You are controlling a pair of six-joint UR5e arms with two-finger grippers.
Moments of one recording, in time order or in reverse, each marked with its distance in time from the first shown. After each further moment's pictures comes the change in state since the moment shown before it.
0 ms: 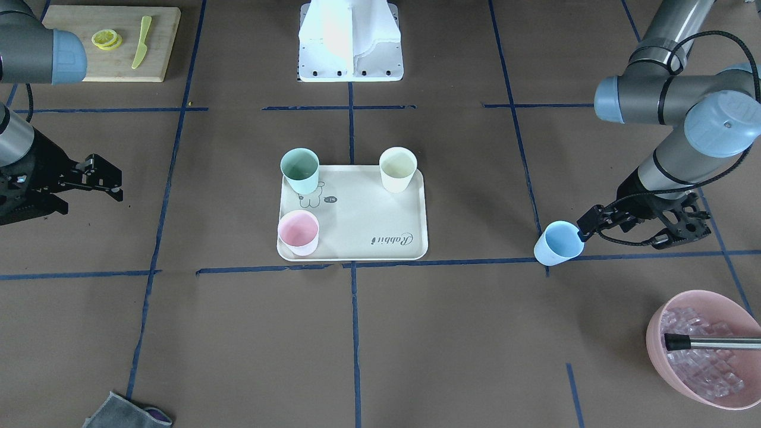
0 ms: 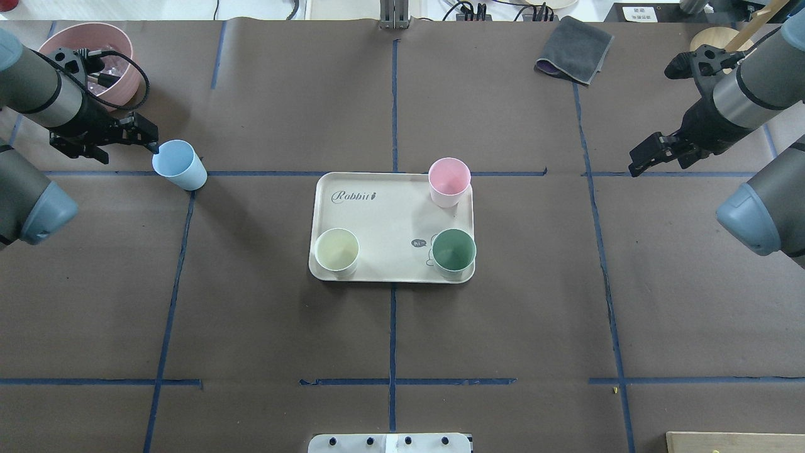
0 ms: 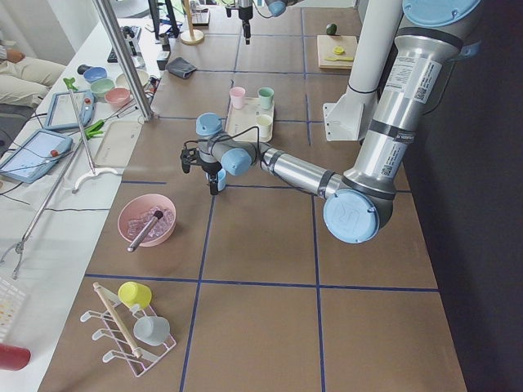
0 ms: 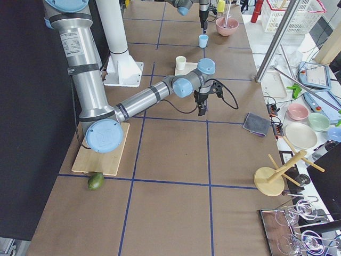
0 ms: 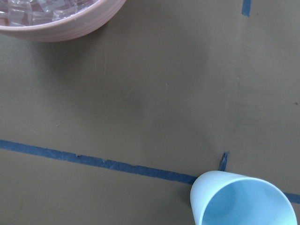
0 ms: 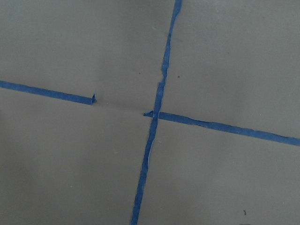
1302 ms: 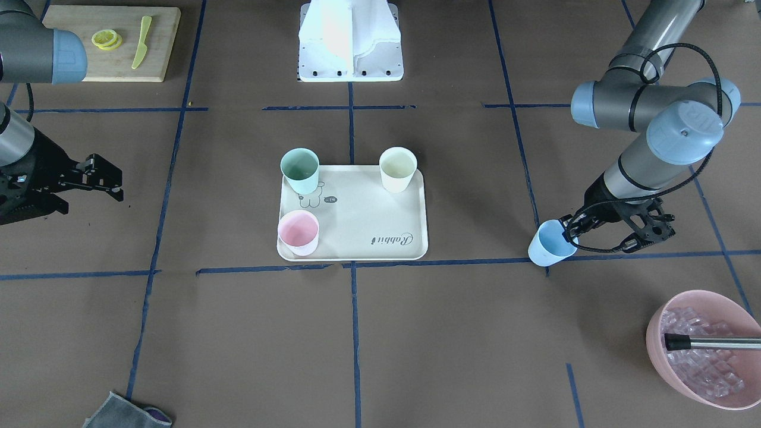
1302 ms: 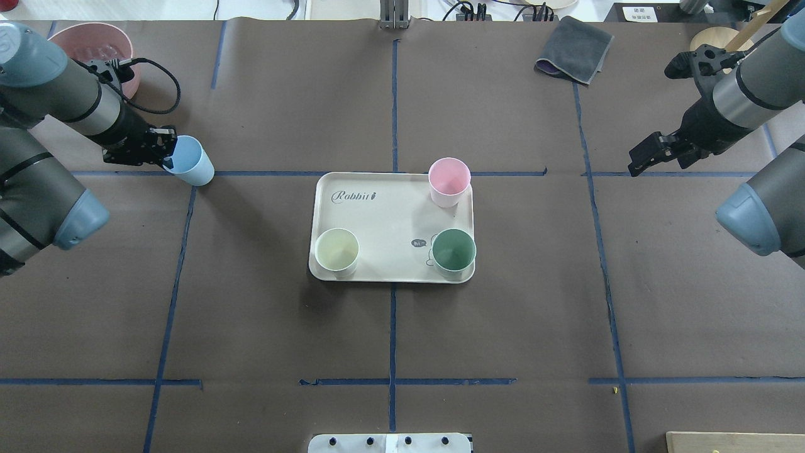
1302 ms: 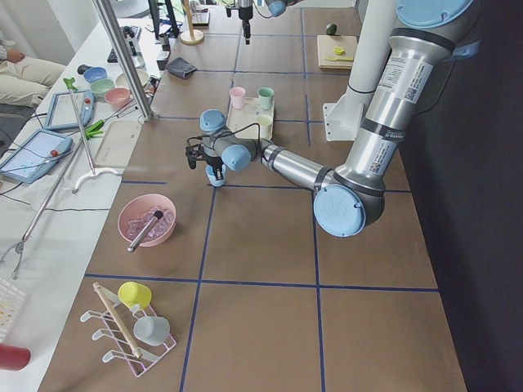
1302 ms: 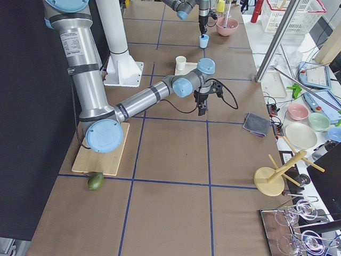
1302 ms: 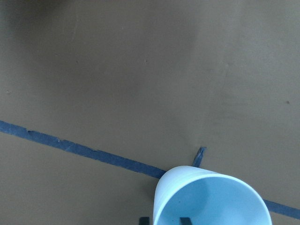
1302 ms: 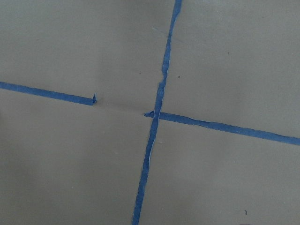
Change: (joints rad) left arm 0.054 -0.074 0.007 0.045 0.001 -0.168; right arm -0.001 0.000 0.003 0.000 -0.001 0.009
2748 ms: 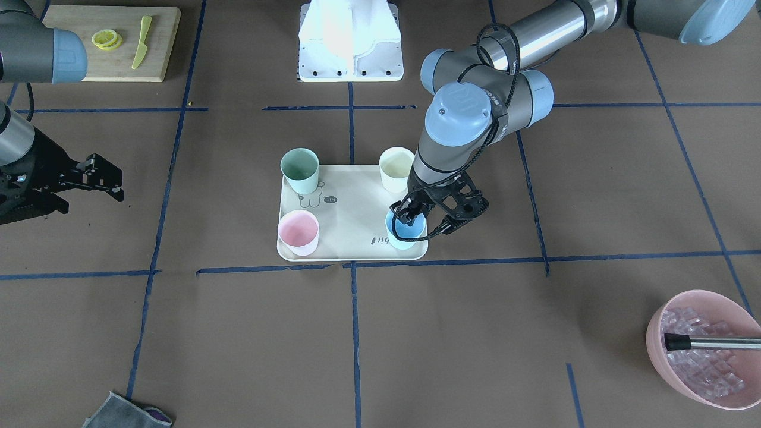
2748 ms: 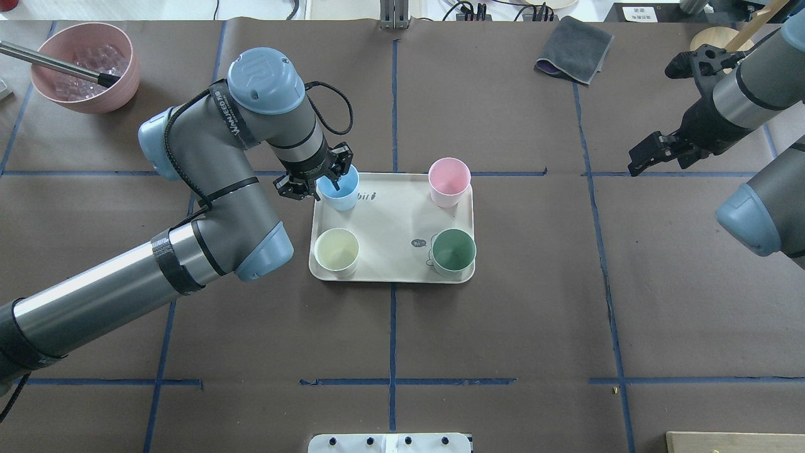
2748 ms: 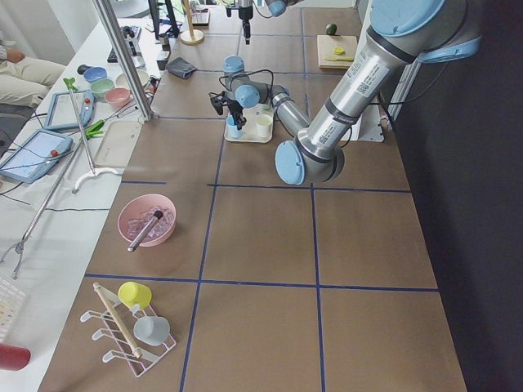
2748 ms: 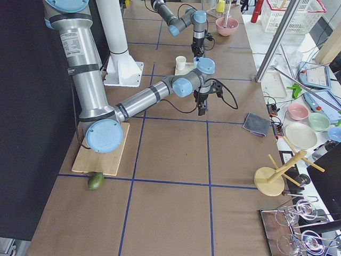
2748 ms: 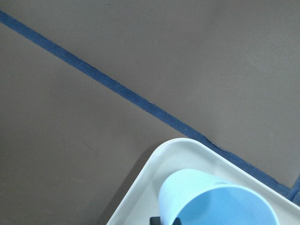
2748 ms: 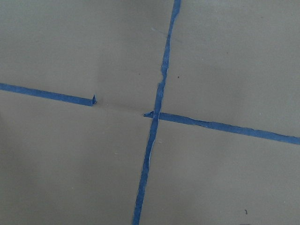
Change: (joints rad) left arm 0.272 -0.376 0.081 0.194 0.130 -0.443; right arm -0.001 0.000 0.001 0.000 -0.003 0.010
